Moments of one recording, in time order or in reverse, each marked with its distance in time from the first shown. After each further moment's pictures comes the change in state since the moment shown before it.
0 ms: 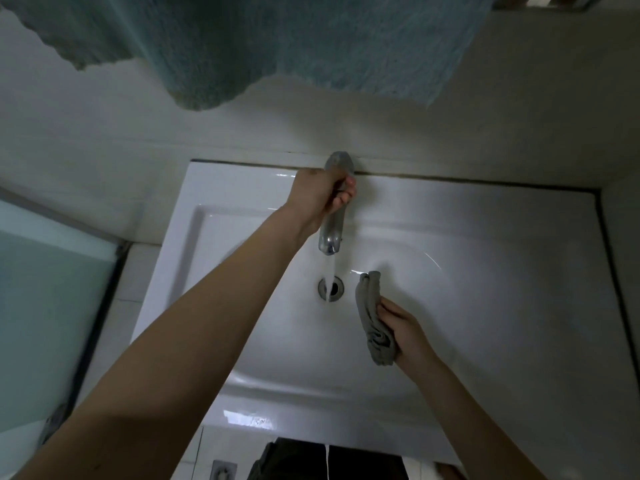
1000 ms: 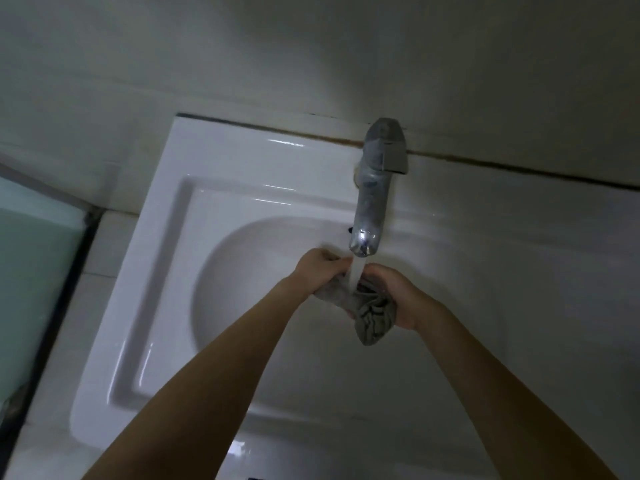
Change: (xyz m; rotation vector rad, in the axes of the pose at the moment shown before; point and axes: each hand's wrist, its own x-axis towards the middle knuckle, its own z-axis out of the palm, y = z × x) left_hand 0.073 -0.184 -0.067 0.533 -0.096 -0.256; right_hand 0.103 -0.025 0.051 -0.115 -0.201 0.390
